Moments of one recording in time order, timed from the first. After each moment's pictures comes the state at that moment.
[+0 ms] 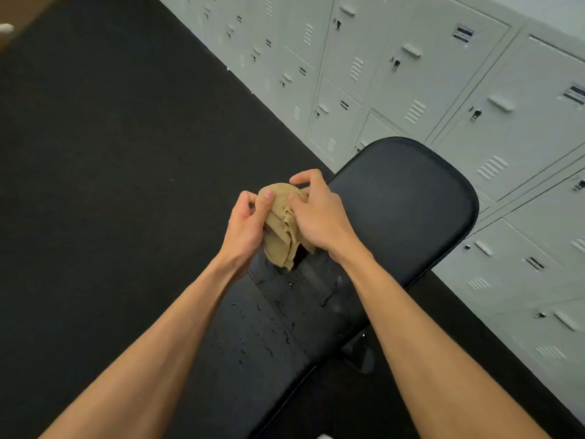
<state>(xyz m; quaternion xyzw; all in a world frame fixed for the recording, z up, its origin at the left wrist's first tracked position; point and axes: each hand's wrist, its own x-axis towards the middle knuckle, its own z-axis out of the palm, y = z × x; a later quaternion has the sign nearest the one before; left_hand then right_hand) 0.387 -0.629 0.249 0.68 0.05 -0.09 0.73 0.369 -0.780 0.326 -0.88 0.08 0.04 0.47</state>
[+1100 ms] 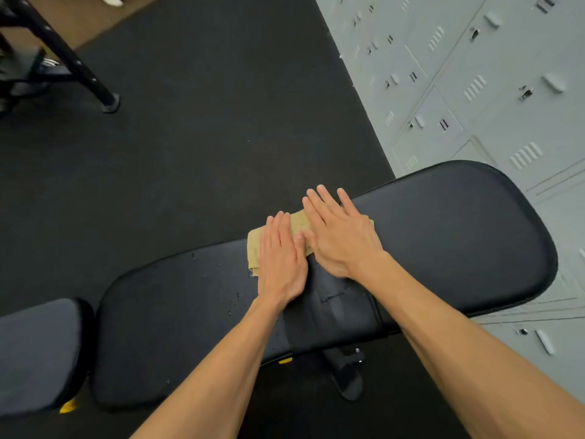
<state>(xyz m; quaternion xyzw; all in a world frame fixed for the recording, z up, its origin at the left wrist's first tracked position) 0.296 -0.694 0.155 0.90 0.18 0.06 0.40 0.378 -0.815 0.244 -0.91 -0.38 0.06 -0.13</state>
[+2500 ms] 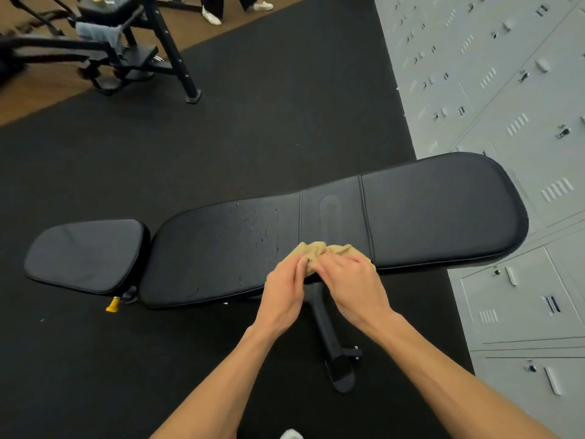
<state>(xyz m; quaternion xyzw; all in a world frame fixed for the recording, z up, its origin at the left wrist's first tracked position) 0.103 -0.758 0.198 0.81 0.21 0.14 0.53 0.206 -0.895 0.234 -0.87 -0.48 -0.04 0.07</state>
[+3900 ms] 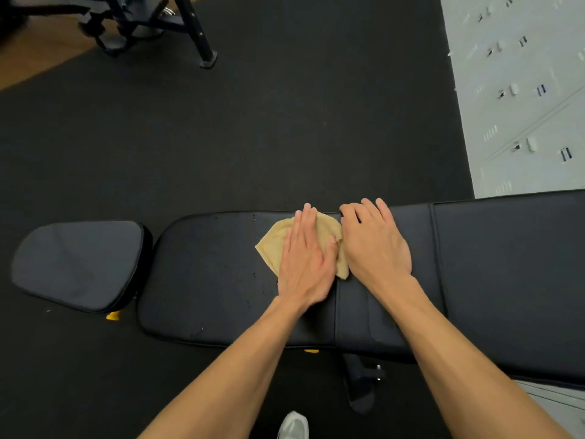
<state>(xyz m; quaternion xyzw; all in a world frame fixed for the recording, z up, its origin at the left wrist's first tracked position) 0.245 -0.661 0.126 0.87 0.28 0.08 0.40 0.352 -0.758 0.181 -0.91 -0.41 -0.01 0.00</state>
